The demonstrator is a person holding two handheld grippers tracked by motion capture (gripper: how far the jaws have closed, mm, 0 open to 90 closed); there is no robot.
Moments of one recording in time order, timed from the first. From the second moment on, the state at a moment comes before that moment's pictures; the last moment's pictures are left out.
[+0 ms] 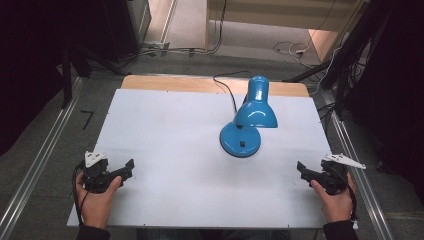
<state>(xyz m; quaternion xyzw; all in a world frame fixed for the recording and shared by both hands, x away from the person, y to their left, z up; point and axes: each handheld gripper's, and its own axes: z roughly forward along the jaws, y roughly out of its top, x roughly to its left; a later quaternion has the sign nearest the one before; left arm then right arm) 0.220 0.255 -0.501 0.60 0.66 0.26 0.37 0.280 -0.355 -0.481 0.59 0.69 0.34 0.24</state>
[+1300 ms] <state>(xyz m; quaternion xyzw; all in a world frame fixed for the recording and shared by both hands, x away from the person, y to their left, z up) 0.221 0.256 -0.501 0.60 0.67 0.26 0.37 0.301 -0.316 -0.474 0.56 0.71 0.34 0.23</state>
